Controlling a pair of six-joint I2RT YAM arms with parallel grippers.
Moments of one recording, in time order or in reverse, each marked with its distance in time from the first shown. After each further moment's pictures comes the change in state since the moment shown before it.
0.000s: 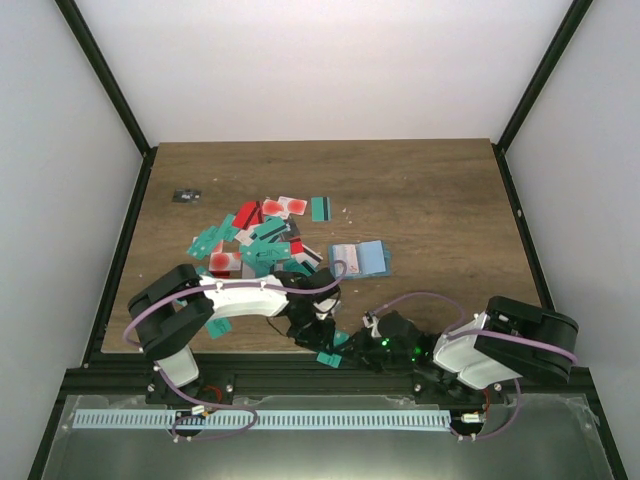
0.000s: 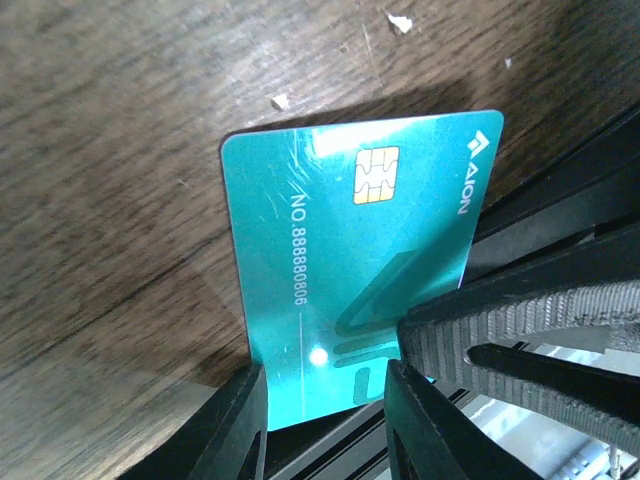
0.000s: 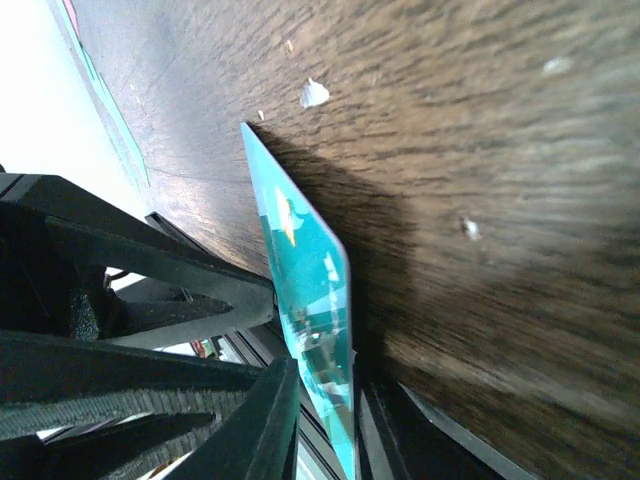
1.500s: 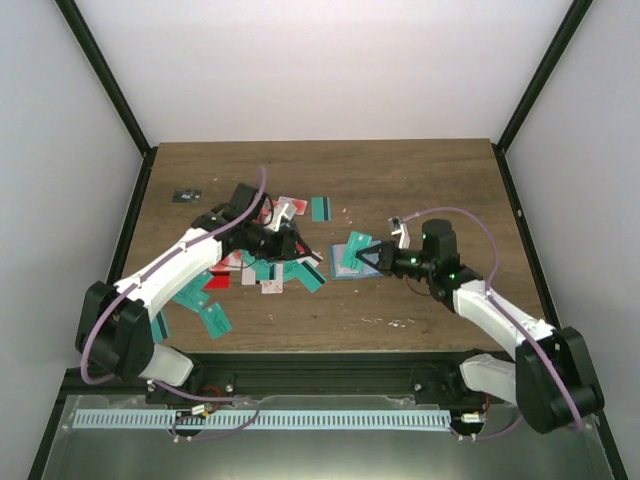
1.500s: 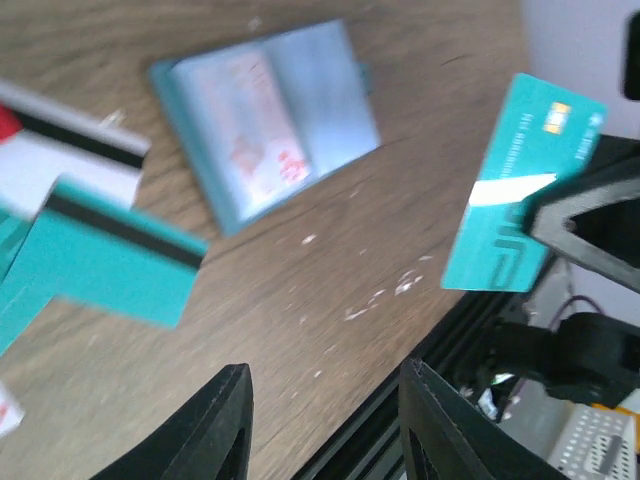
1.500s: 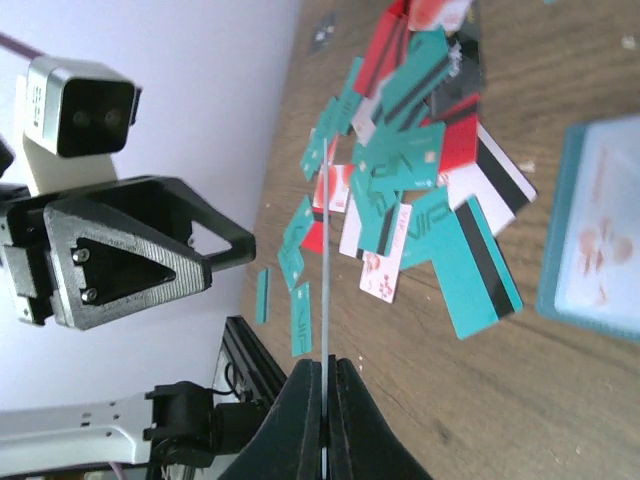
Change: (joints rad) left arm 0.545 -0.290 0.145 -0.047 0.097 0.209; right arm -0.705 -0.267 0.474 -0.632 -0.436 -0.709
